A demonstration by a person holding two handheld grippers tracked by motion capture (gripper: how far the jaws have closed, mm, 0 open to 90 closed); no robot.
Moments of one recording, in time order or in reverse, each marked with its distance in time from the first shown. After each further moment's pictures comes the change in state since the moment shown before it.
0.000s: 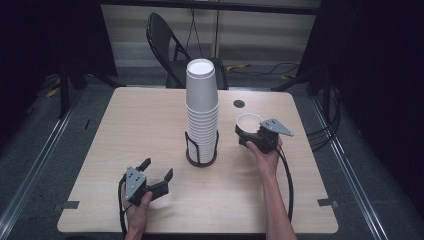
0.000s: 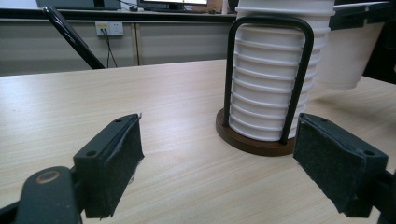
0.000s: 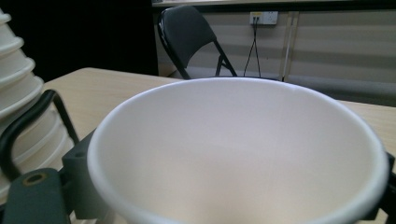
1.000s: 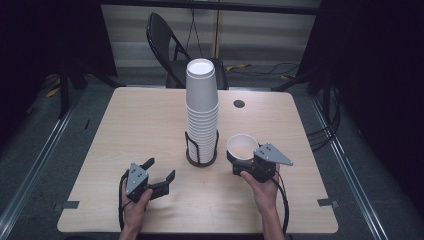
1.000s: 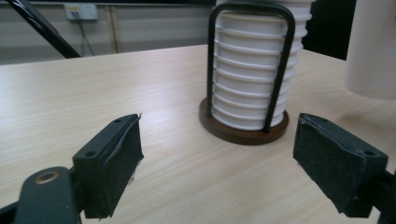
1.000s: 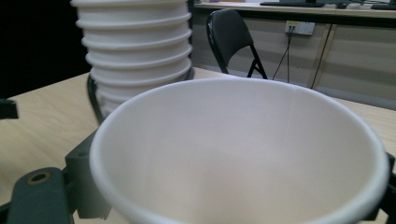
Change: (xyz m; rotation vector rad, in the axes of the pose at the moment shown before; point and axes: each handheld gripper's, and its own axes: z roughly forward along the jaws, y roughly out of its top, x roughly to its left) left arm 0.003 0.008 0.003 0.069 -0.080 0.017; right arm 0.062 -0.010 -0.073 -0.009 0.114 -0.094
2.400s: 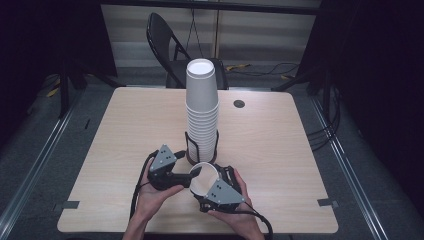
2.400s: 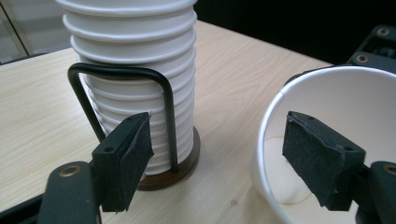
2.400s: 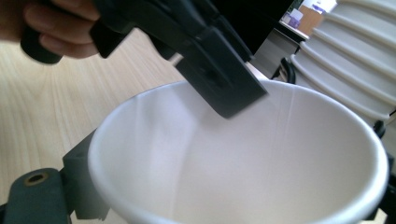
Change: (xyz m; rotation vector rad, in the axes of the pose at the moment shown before) left arm -0.038 0.069 0.034 0.159 -0.296 0.066; right arm 0.109 -0.024 -0.002 0.017 0.208 -0.495
